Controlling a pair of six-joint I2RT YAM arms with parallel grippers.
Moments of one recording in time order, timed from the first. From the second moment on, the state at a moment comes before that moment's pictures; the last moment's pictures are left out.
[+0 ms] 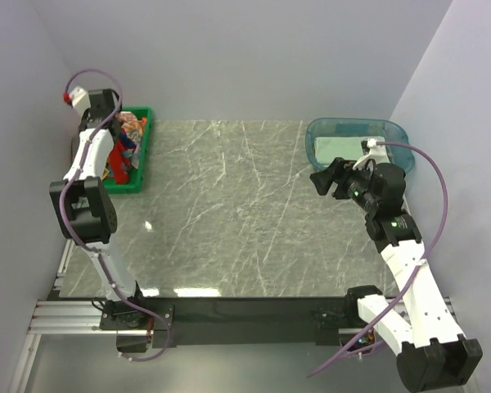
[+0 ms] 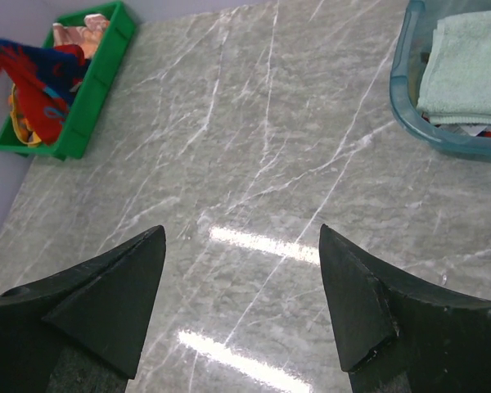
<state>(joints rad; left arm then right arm) 0.17 1.96 1.74 -0.41 -0.43 -0.68 0.12 0.86 0.86 -0.28 -0.30 0.36</state>
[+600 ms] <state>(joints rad) -0.47 1.38 1.52 -0.45 -0.12 -0.61 0.16 0.78 0.80 -0.27 -0.35 0.41</state>
